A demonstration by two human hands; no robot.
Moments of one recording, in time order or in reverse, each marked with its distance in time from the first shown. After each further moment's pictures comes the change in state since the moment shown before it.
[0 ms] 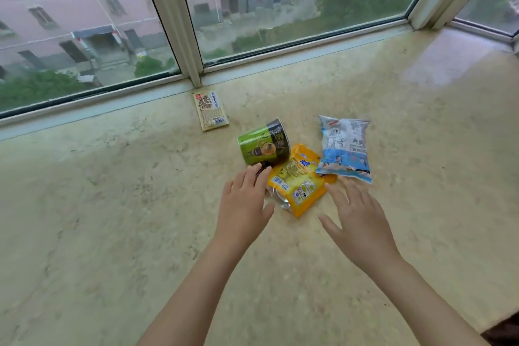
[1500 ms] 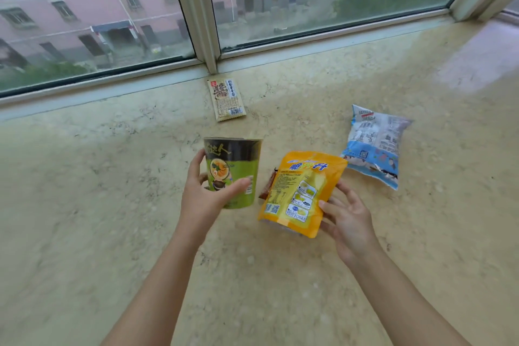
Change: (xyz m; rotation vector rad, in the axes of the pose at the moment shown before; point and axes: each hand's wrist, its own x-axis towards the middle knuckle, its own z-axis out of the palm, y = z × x) left_hand 0.001 -0.088 0.005 -1.127 0.224 -0.580; right_hand 0.043 -0.051 0.059 1.735 -0.090 0.614
